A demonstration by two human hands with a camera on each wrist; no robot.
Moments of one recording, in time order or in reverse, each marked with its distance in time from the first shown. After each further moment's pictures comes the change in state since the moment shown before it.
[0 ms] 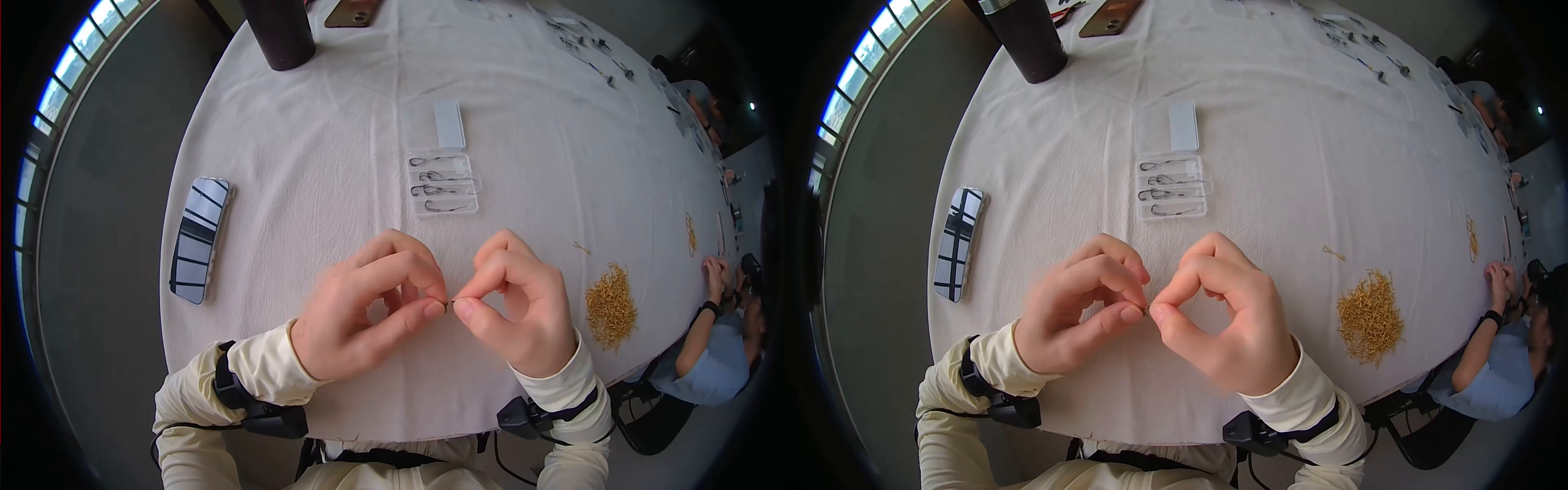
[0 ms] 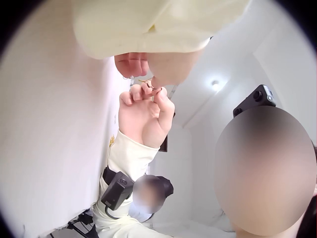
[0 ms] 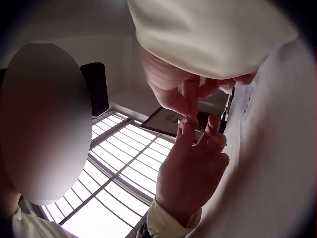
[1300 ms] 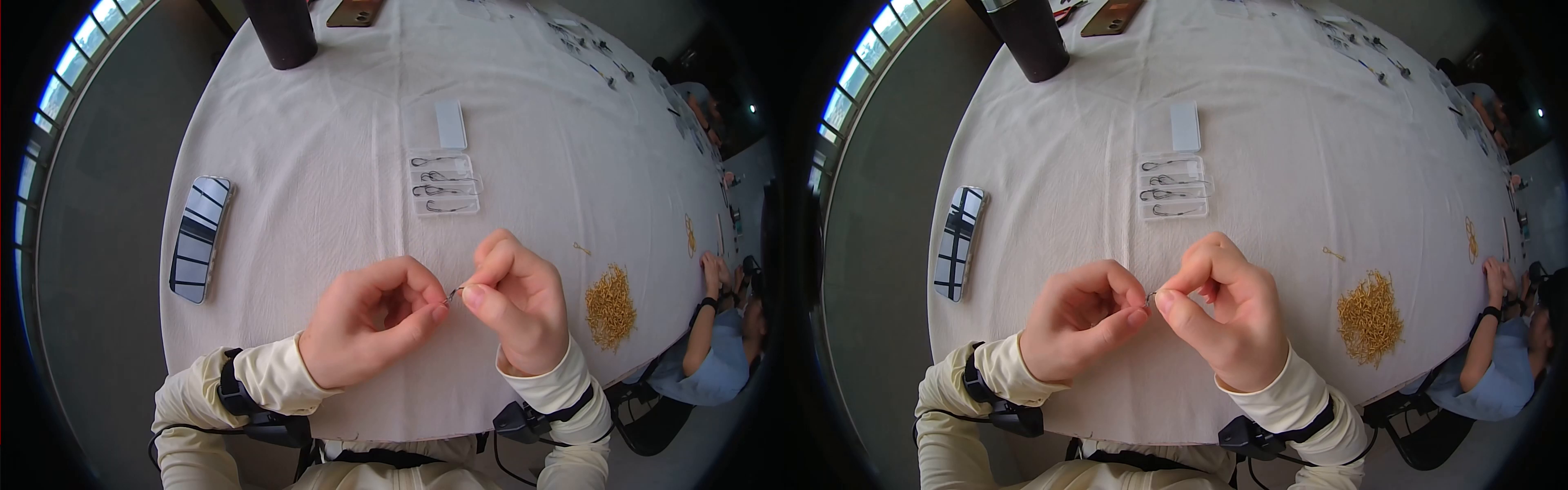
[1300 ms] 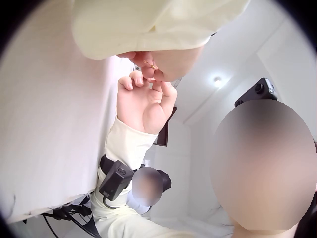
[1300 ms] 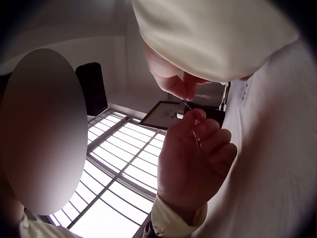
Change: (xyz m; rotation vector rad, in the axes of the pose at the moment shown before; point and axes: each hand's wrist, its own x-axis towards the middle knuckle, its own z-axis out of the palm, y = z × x) left_hand -0.010 -0.004 0.011 -0.421 0.010 -0.263; right_hand -0.001 0.006 0.007 0.331 0.049 0.120
